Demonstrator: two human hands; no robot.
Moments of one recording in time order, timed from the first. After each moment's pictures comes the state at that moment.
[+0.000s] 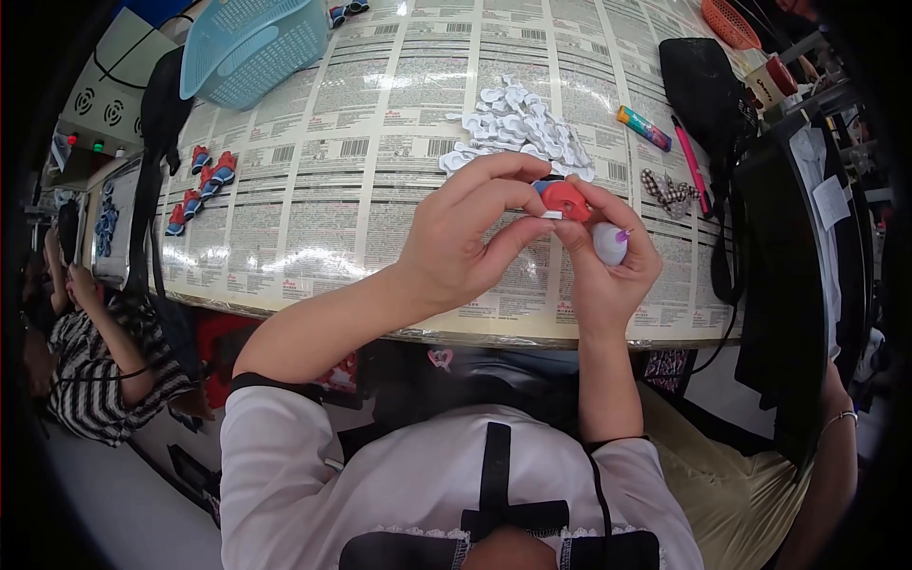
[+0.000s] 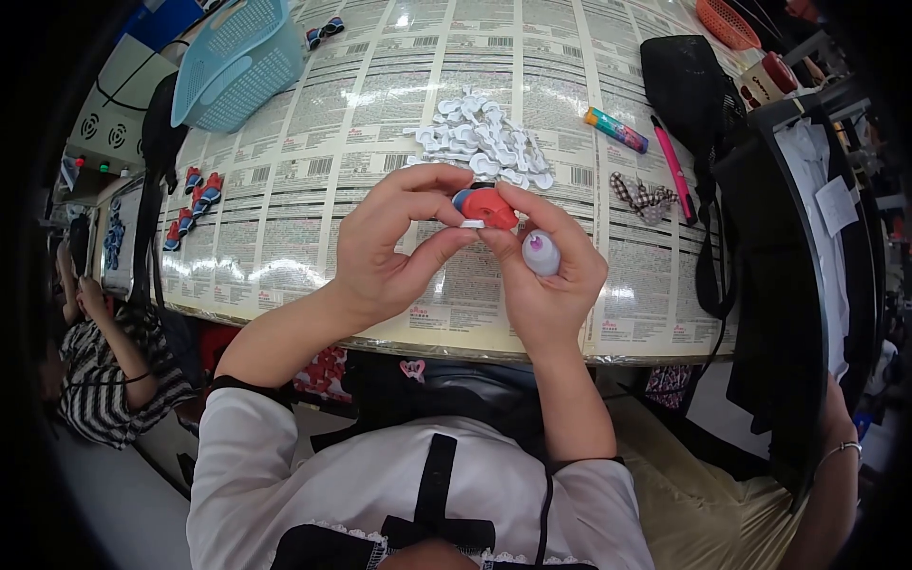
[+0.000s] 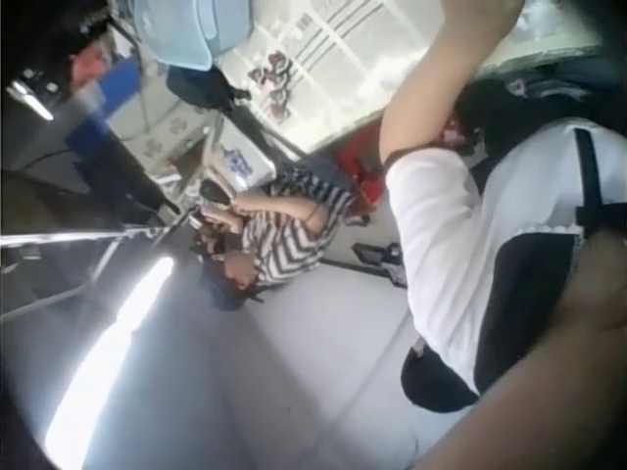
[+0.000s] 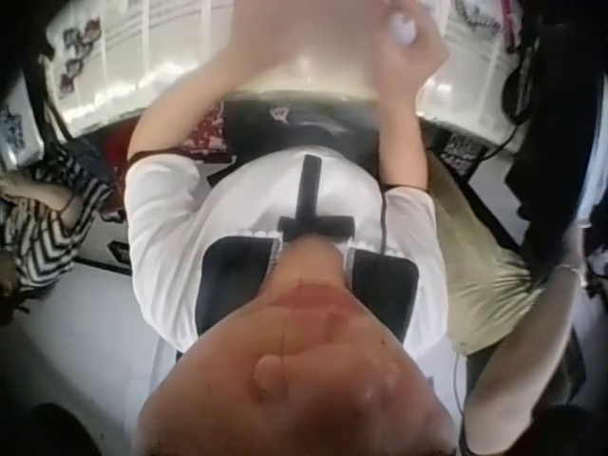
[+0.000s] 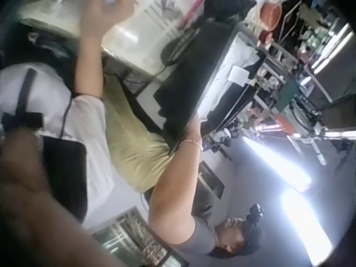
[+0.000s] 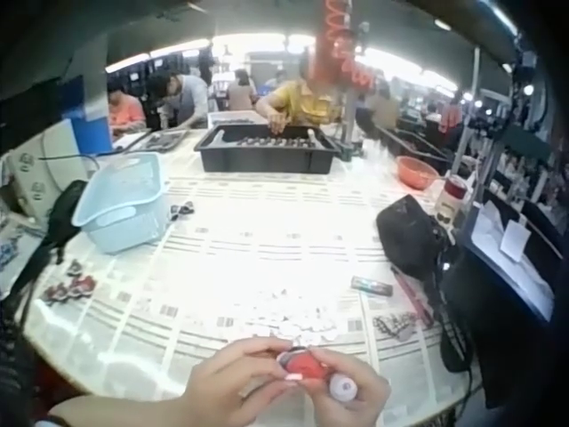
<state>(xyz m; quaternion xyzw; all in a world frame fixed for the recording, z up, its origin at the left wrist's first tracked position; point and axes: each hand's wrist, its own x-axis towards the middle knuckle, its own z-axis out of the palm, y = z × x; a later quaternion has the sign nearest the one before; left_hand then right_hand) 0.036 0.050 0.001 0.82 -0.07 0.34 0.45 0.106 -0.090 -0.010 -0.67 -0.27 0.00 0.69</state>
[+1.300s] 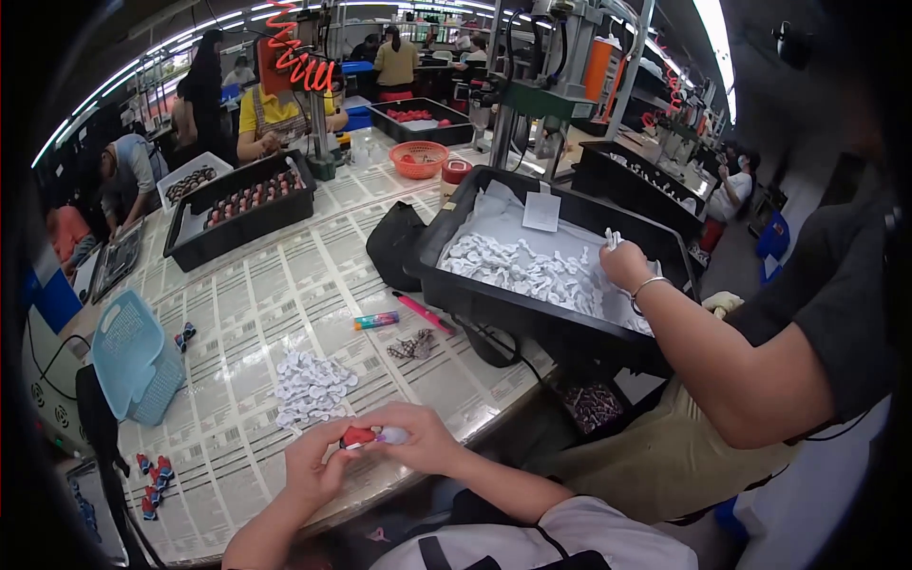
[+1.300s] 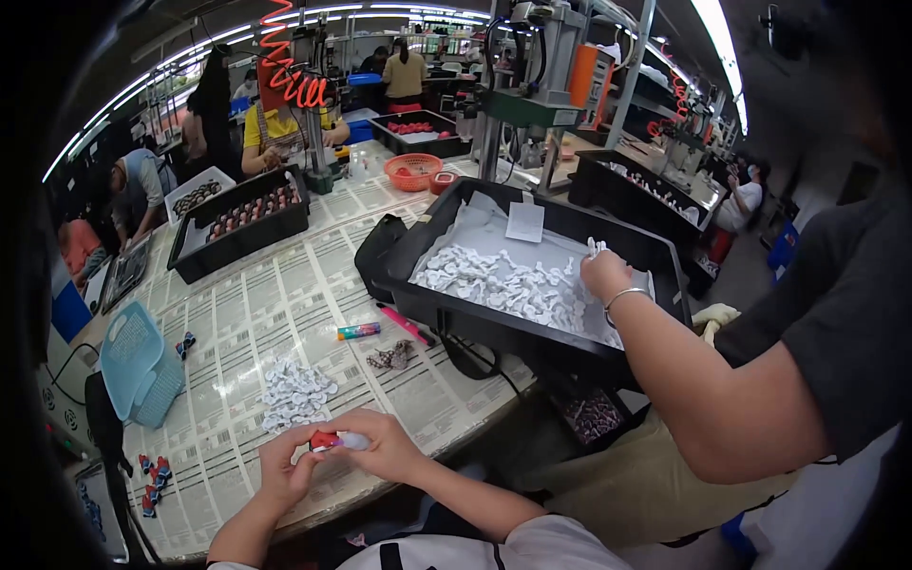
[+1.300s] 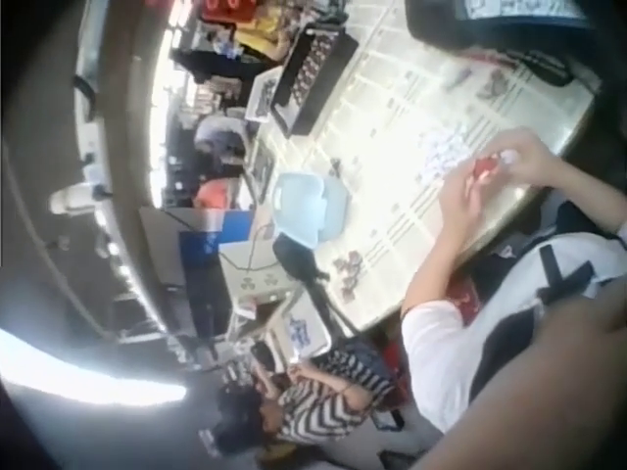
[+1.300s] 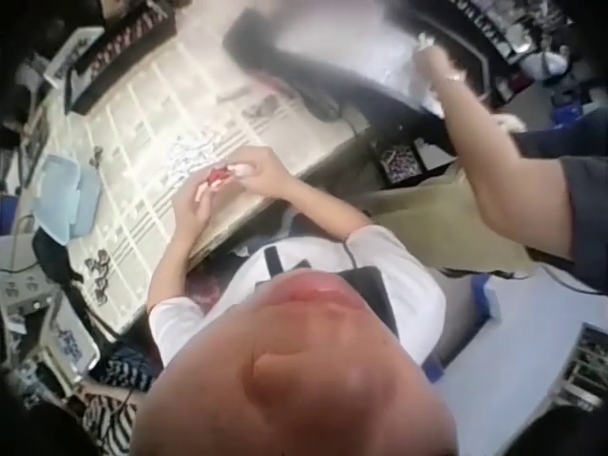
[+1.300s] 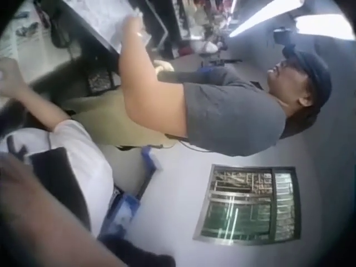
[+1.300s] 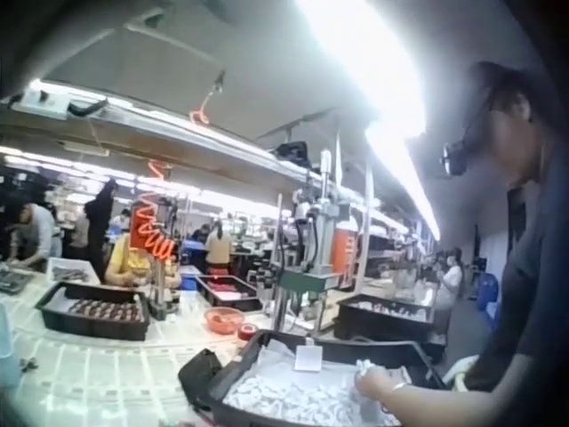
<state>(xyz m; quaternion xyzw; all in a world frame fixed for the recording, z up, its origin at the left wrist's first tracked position) 0.023 0.025 0.024 0.84 -0.15 0.21 0.48 0.093 -0.155 0.029 -0.67 -0.41 0.01 0.62</state>
